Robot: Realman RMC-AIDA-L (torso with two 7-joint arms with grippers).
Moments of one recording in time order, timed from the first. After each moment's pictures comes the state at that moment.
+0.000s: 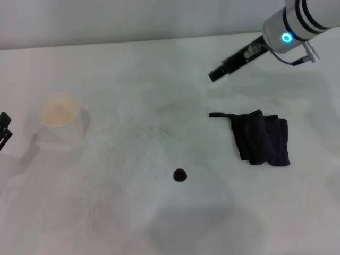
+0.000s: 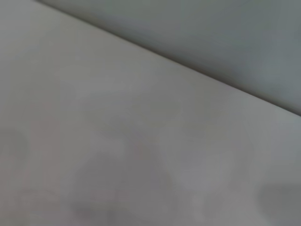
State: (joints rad) left arm -0.26 -2.08 1.05 0.06 -2.45 -1.39 2.70; right arm 0.84 1.89 1.66 0.78 -2.37 1.05 -0.47
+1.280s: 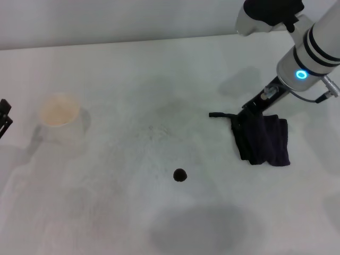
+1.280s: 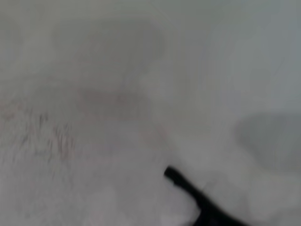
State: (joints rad) left arm -0.30 -2.08 1.05 0.06 -2.48 -1.39 2.70; right arm 0.72 2.01 1.73 1.05 -2.68 1.39 -0.33
